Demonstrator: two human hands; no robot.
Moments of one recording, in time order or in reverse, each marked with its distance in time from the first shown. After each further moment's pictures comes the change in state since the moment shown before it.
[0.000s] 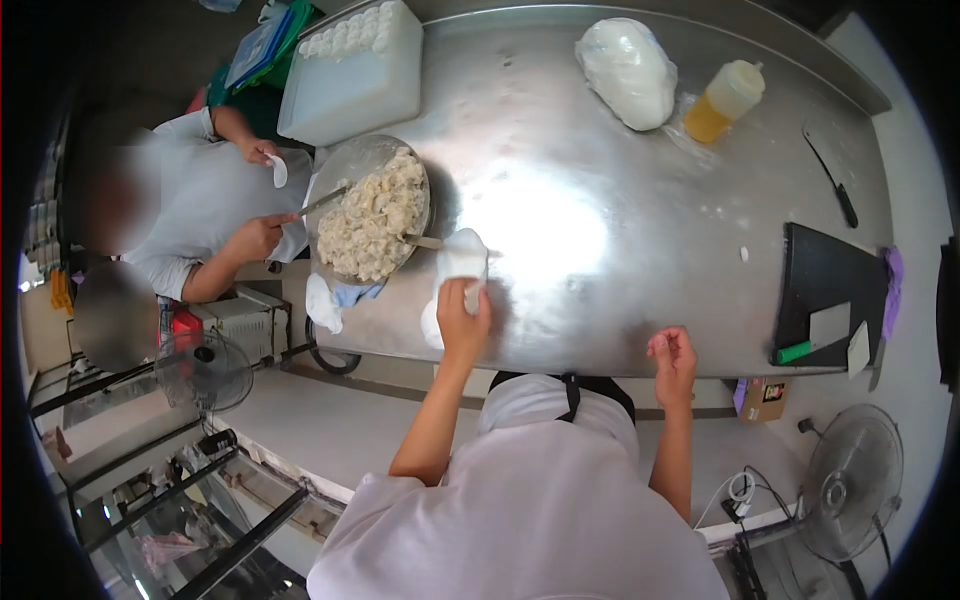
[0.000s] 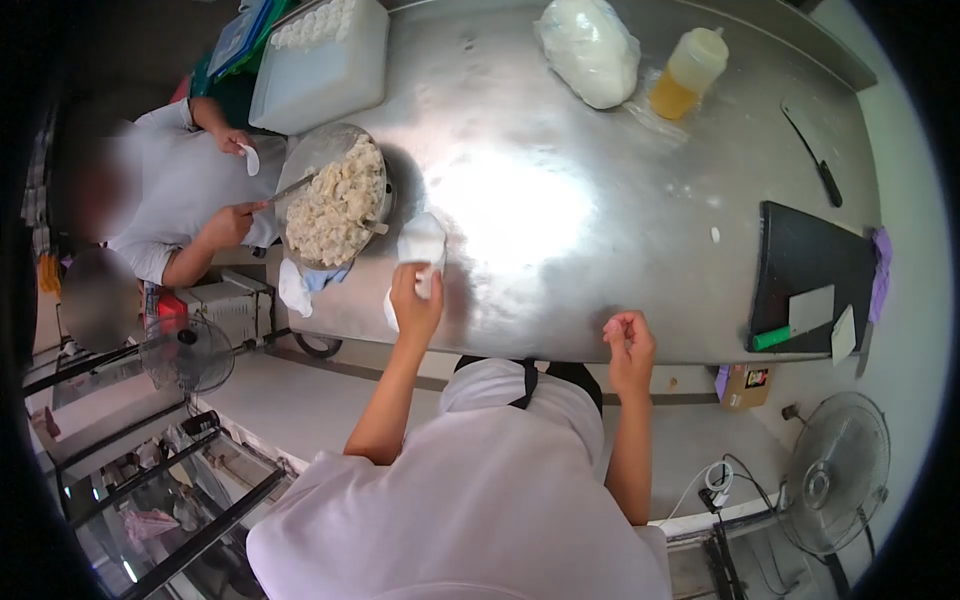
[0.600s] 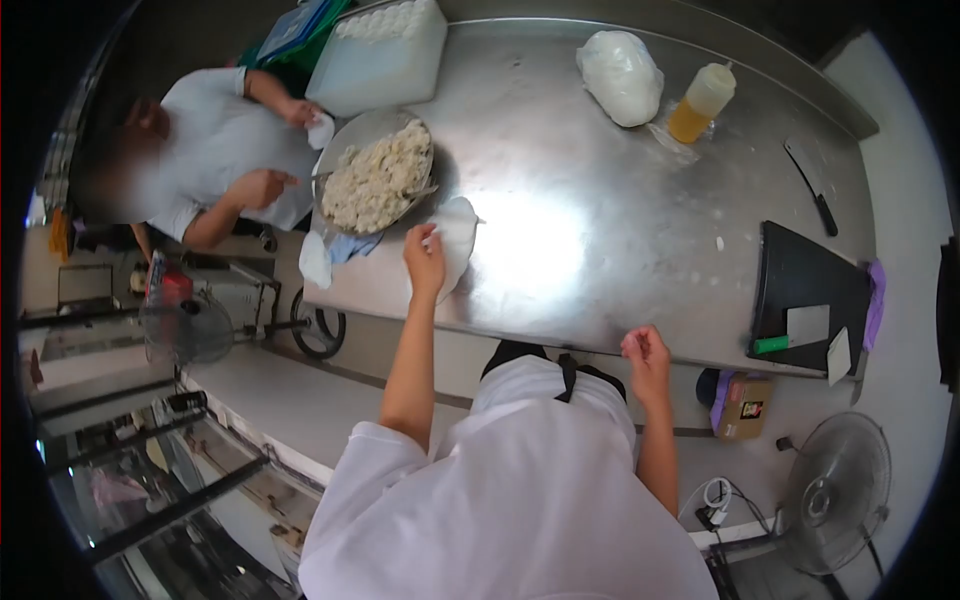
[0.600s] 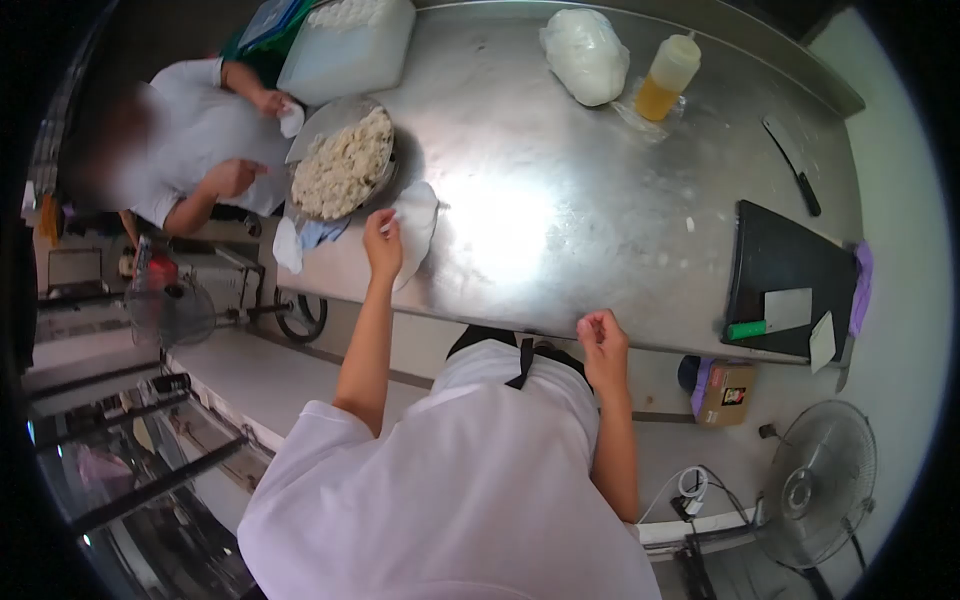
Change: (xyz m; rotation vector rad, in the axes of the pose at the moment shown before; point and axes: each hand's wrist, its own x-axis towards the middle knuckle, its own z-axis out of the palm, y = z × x) left_hand 0.007 -0.057 -0.004 -0.133 0.208 -0.220; right_hand -0.046 0.020 -0.033 -0.024 -0.152 -0.015
